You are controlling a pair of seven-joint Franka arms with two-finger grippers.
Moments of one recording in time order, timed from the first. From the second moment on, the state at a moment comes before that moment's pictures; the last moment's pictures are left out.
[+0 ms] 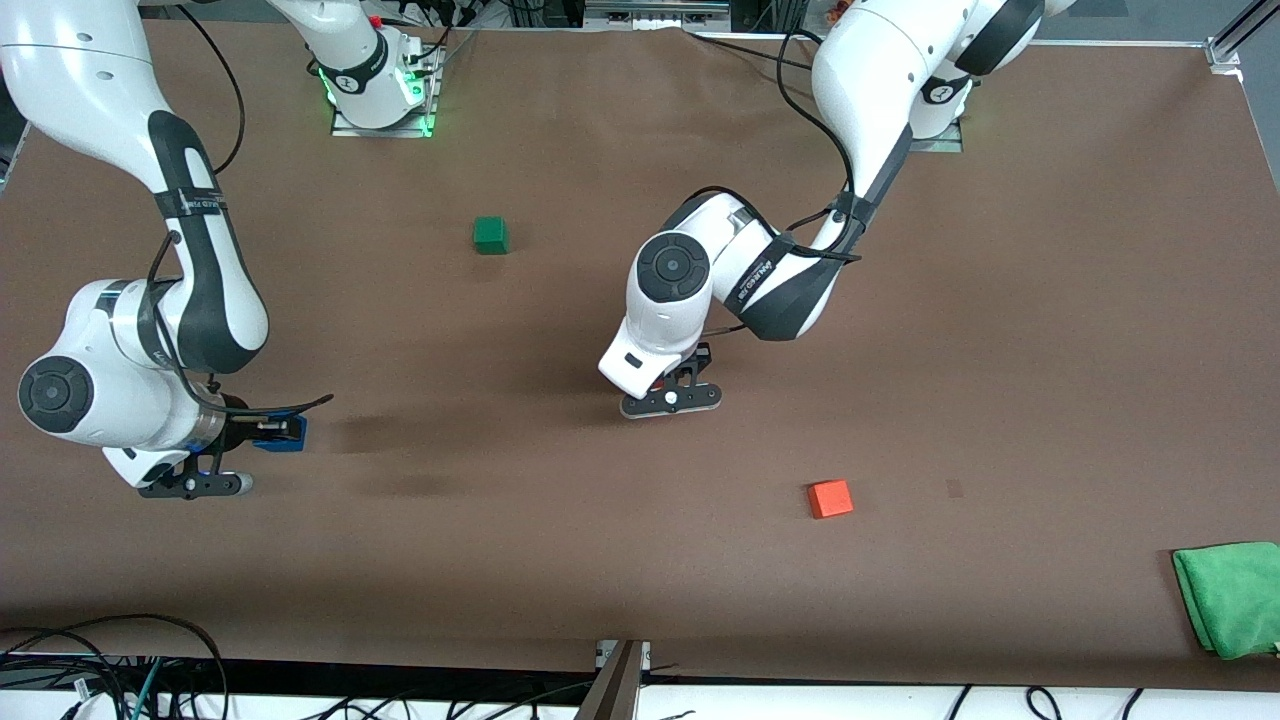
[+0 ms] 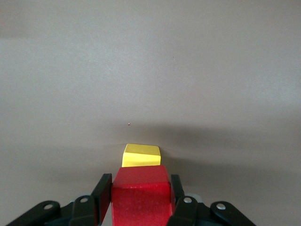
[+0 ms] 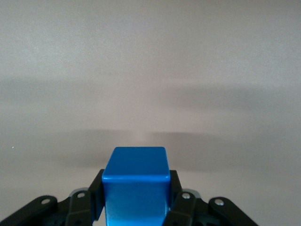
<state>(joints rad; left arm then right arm) -0.58 0.87 -0.16 -1.10 0.09 2.00 -0.88 -0.04 0.65 0.04 -1.48 -0.03 2.05 -0.03</state>
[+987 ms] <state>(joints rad) -0.58 0.91 -0.15 -1.10 0.09 2.02 -0.88 -0.04 0.65 0.04 -1.48 -0.03 2.05 -0.03</state>
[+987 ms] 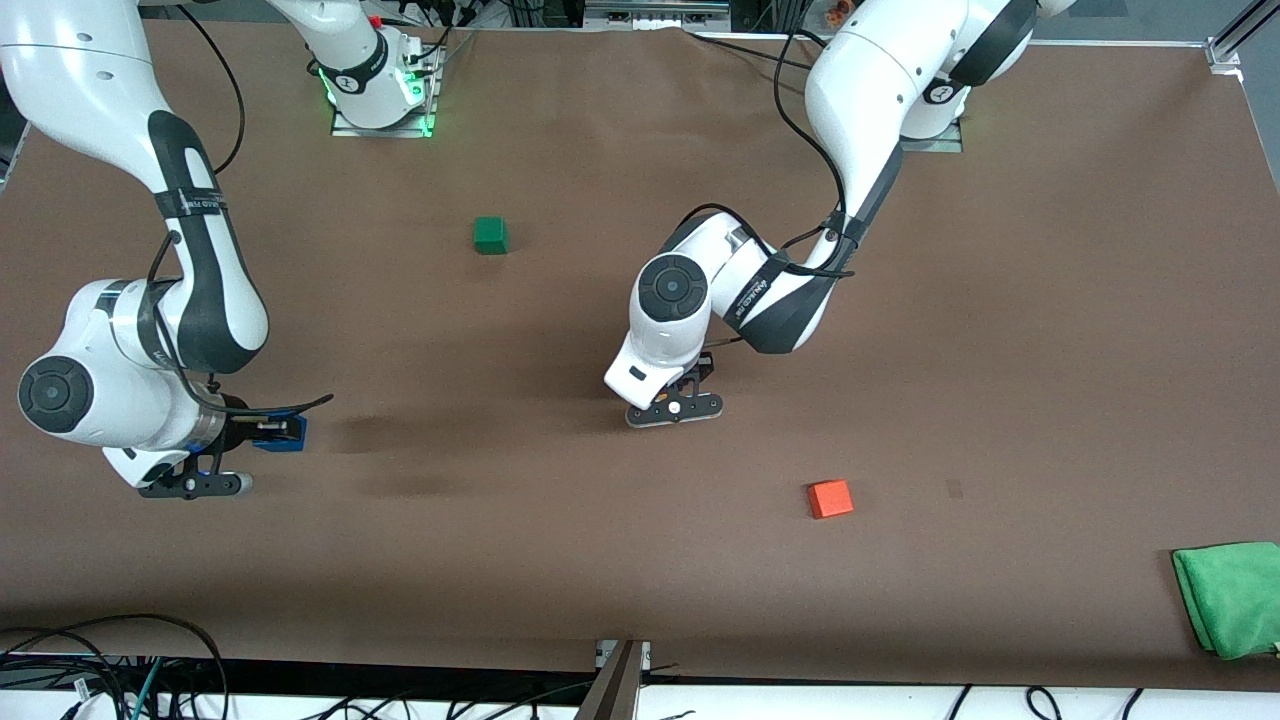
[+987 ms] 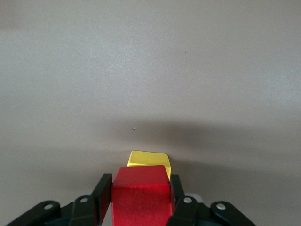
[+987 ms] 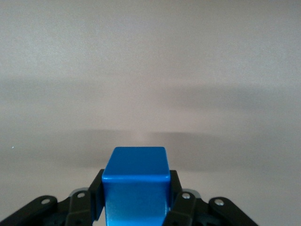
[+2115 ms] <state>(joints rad) -0.60 0.88 -0.14 -1.02 0.07 1.80 -0.88 -0.02 0.62 0.04 -1.48 -0.03 2.02 -0.02</state>
